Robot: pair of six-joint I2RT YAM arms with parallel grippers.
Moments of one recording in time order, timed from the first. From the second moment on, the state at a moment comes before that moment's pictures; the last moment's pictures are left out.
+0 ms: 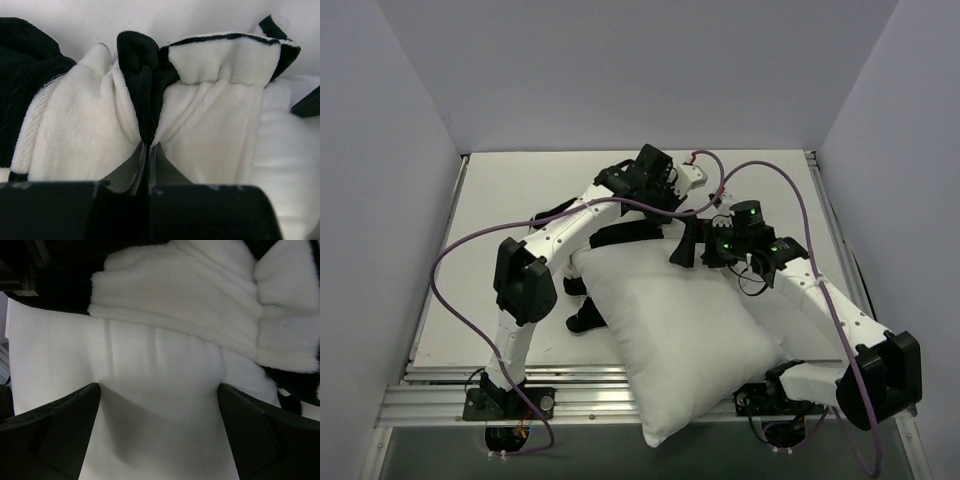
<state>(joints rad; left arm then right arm) -0.73 2.13 2.10 -0.83 0.22 0.27 0.38 1.19 0.91 -0.41 -0.36 0.42</state>
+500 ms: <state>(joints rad) -0.61 2.06 2.00 -0.71 0.07 -0.01 0.51 1.29 0.92 -0.28 -0.37 0.34</state>
